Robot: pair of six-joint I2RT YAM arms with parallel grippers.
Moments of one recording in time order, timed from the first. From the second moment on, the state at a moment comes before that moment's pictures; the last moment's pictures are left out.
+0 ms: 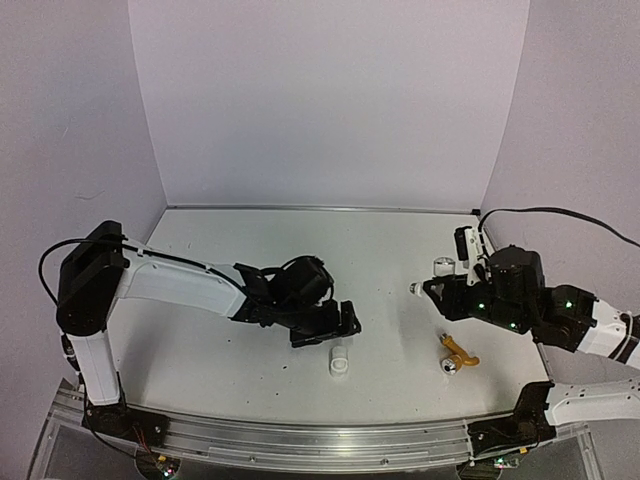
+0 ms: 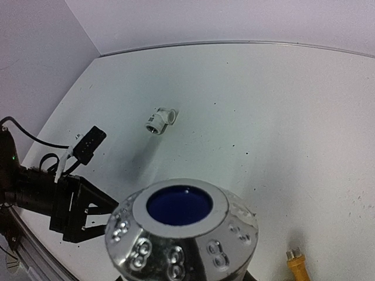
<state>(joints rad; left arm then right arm) -1.10 1.87 1.21 -0.16 0.09 -1.05 0.91 0.83 0.69 -0.36 0.29 0.52</state>
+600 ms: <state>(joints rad) -1.25 2.10 1.56 -0.58 -0.17 -1.20 0.91 0.68 0.66 -0.37 0.30 0.52</state>
